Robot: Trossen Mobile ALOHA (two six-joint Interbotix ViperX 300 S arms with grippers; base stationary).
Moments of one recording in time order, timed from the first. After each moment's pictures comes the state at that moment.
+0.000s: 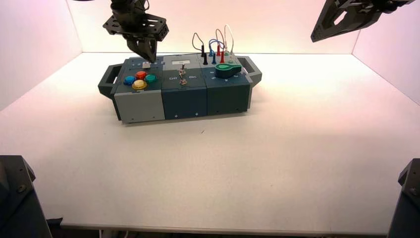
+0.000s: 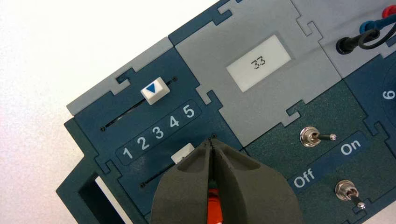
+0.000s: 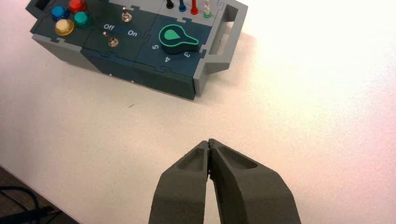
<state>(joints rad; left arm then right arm) -0.28 0.22 0.51 -0.17 0.44 0.30 0.48 -0.75 1.10 0.03 0.51 0.02</state>
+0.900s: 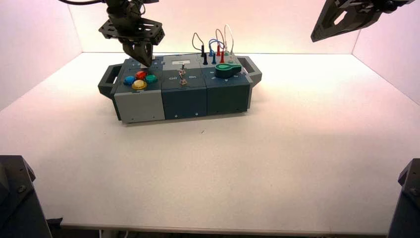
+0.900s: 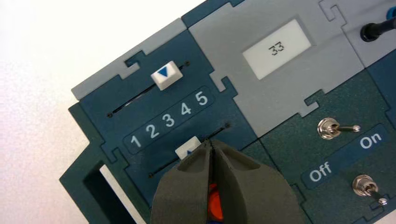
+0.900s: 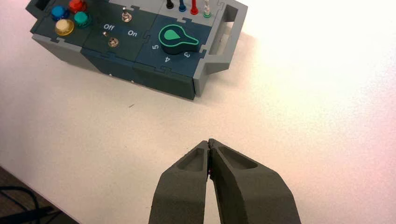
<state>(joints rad) -0.25 0.23 0.53 -0.17 0.44 0.30 0.48 -0.75 1.10 0.03 0.51 0.01</state>
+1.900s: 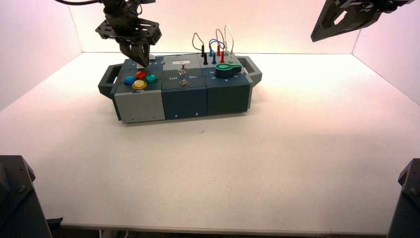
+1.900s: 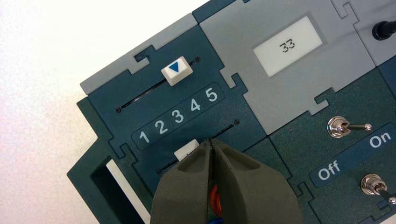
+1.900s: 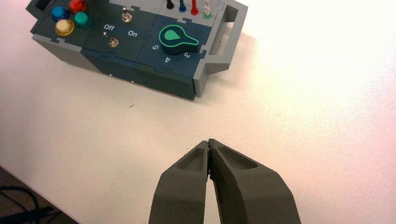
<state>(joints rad) -0.24 0.23 0.53 -0.17 0.44 0.30 0.48 -0.75 1.10 0.03 0.51 0.01</state>
